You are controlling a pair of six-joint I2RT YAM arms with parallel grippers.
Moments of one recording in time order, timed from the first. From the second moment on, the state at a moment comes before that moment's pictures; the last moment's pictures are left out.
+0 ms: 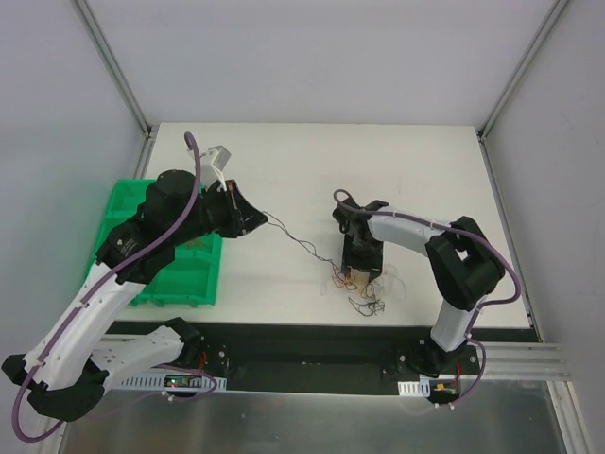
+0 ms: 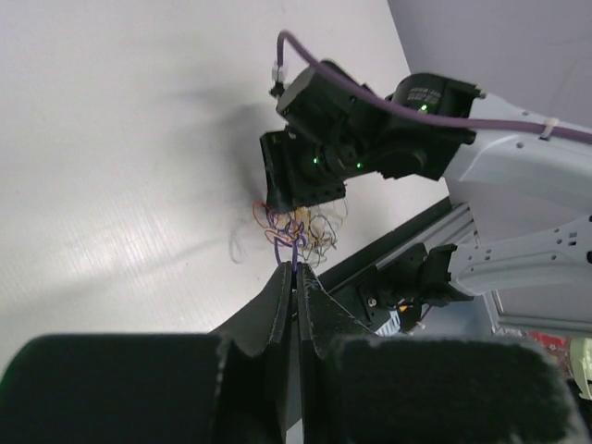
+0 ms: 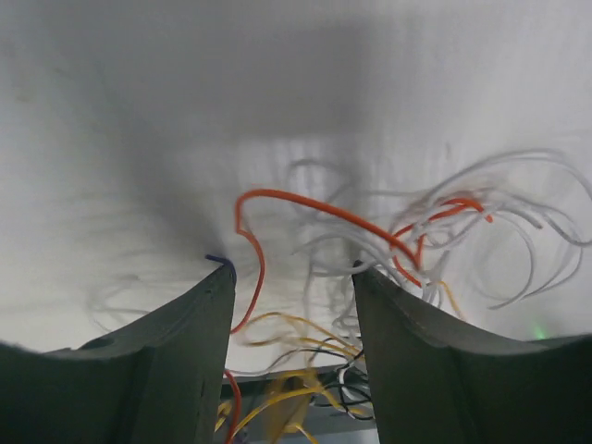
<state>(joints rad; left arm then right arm) -0.64 0.92 1.24 -0.77 0.18 -0.67 0.67 1.78 1.13 -0.90 0.06 0.78</state>
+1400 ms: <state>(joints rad) -0.64 1.03 1.46 -0.72 0.16 -0.74 0.77 1.37 0.93 -0.29 -0.30 0.83</state>
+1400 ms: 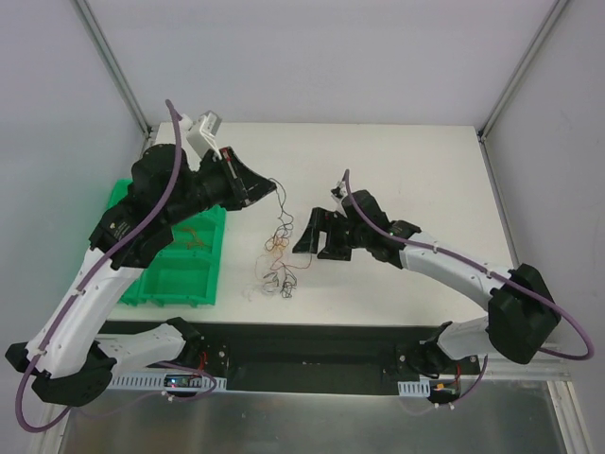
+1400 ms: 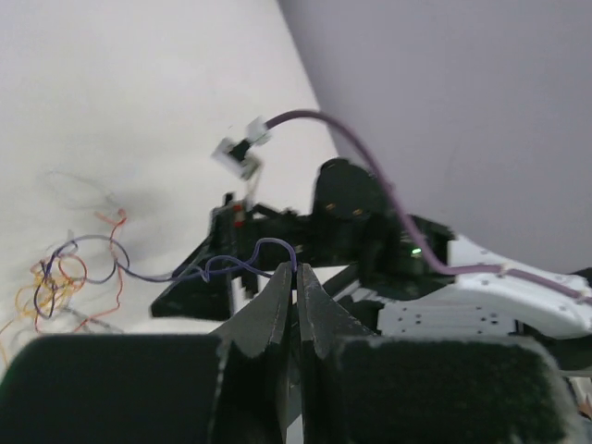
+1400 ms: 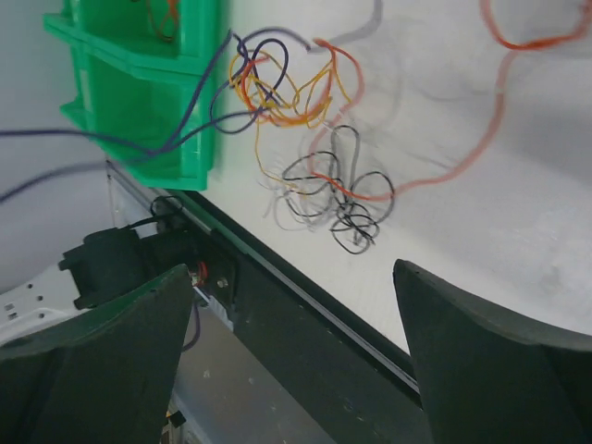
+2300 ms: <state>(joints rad) -0.64 1.11 1.60 -0.57 0.33 -0.84 0.75 1.35 0.82 -0.02 -0.28 1.04</state>
